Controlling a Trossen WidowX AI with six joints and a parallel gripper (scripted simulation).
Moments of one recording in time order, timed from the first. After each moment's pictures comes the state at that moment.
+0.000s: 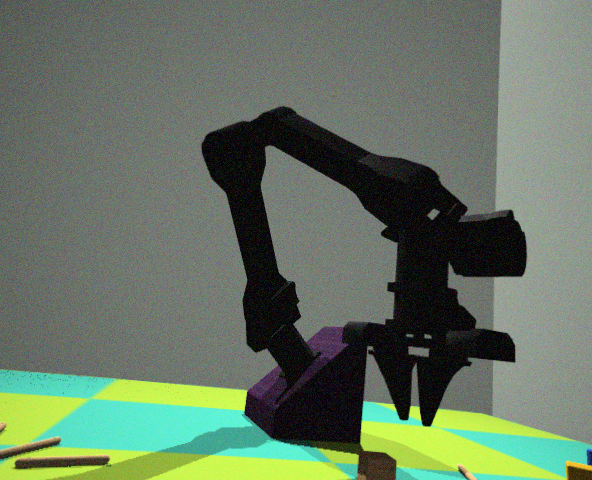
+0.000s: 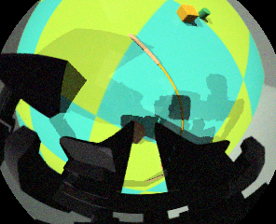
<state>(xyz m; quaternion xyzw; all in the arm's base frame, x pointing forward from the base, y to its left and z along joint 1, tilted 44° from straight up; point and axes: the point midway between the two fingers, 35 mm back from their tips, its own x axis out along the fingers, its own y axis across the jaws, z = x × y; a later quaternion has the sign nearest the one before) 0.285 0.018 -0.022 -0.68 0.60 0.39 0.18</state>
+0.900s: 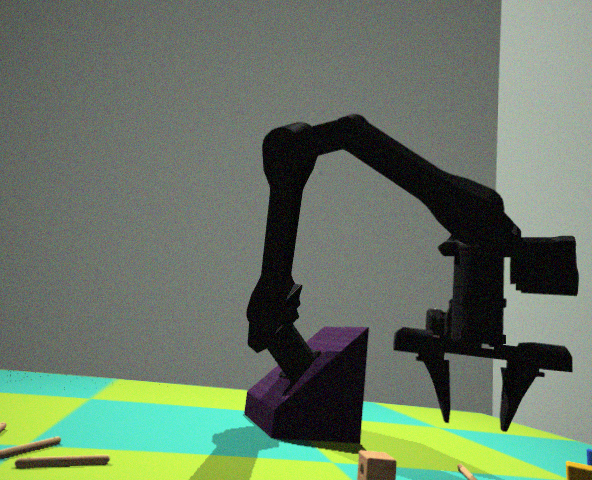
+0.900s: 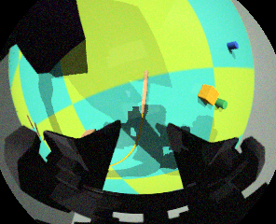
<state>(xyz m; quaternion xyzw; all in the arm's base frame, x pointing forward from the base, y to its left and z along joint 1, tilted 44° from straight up) 0.271 0.083 -0.084 -0.69 0.41 0.58 -0.10</state>
